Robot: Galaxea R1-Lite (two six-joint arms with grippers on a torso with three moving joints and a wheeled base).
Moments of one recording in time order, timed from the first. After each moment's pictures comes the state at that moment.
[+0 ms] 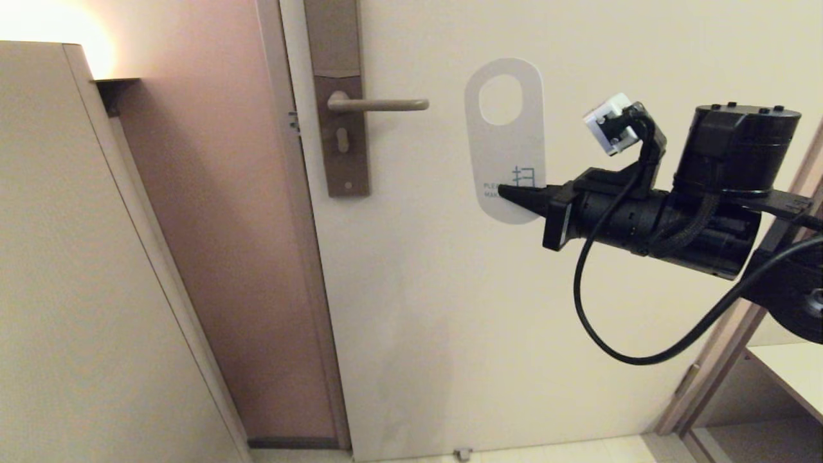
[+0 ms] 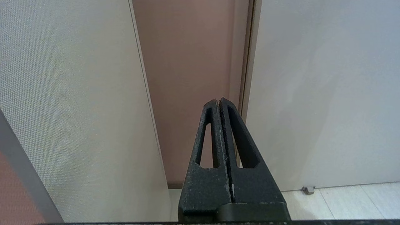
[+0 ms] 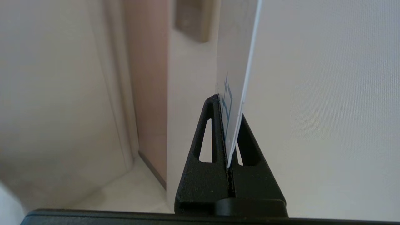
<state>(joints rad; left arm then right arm) 0.00 0.00 0.00 0.01 0.01 -0.01 0.45 1.69 -1.02 -0.59 0.31 -0.04</state>
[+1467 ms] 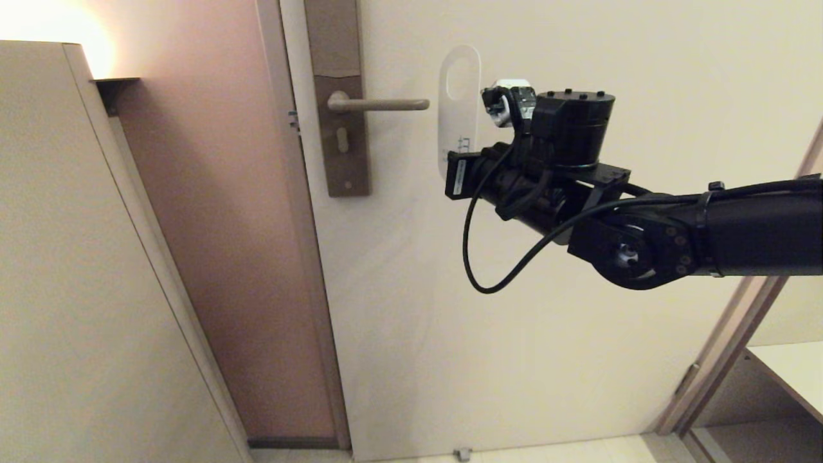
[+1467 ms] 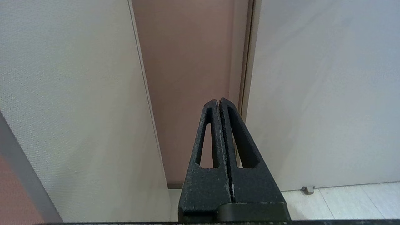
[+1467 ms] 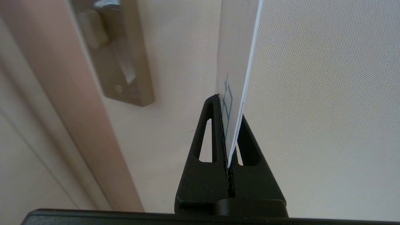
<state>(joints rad) 0.00 0.00 0.00 0.01 0.01 -0.01 0.61 2.02 -1.46 -0.54 -0.19 0.09</state>
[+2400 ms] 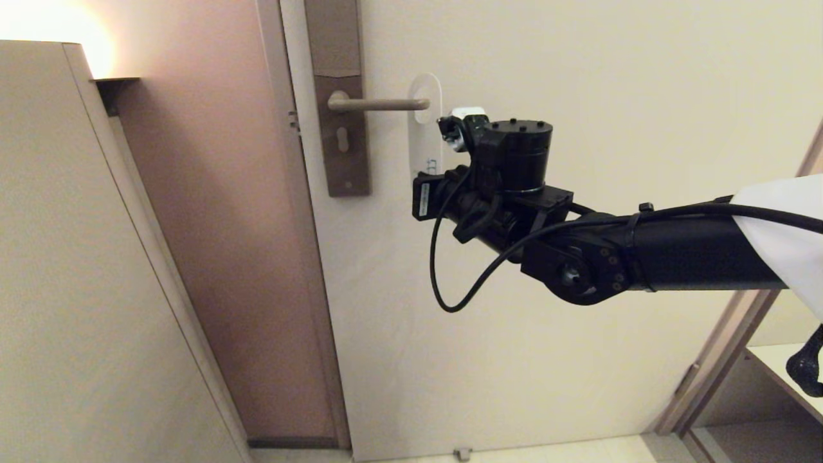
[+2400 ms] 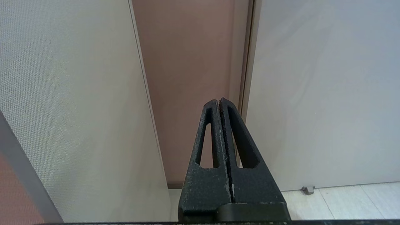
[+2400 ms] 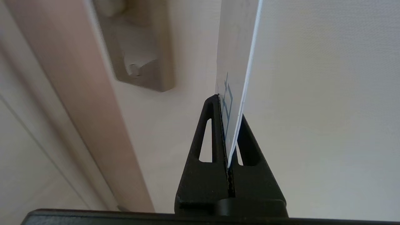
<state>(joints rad) 0.00 0.00 0.00 0.01 0.01 -0.01 0.68 2.12 -1.53 -0.54 -0.22 0.09</state>
